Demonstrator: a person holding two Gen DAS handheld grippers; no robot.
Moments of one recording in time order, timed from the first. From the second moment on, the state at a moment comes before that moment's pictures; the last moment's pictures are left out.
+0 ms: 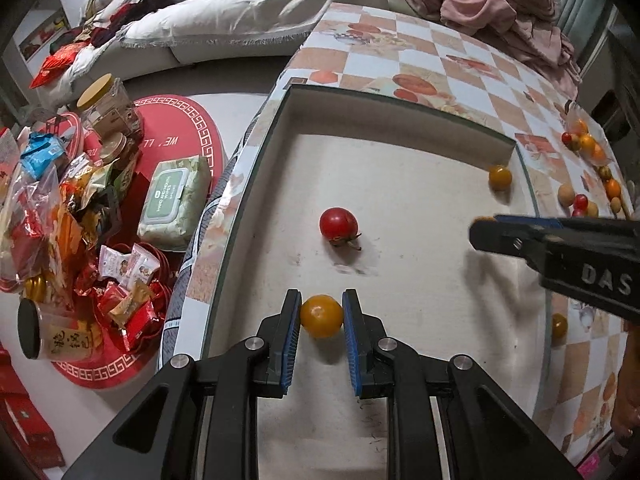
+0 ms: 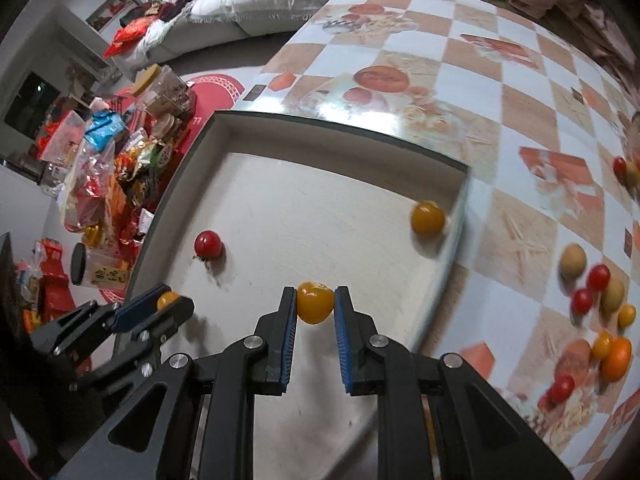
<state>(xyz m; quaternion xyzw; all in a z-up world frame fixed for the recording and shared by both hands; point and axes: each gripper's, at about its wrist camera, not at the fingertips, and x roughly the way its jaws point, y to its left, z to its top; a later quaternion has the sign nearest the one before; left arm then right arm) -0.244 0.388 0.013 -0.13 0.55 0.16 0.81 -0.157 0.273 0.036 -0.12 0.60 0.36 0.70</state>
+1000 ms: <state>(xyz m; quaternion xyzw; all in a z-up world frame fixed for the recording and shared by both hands) -0.238 0.365 0.021 -0.07 0.55 0.15 0.82 -0.144 0.259 0.053 -0.10 0.58 0.35 0.73</state>
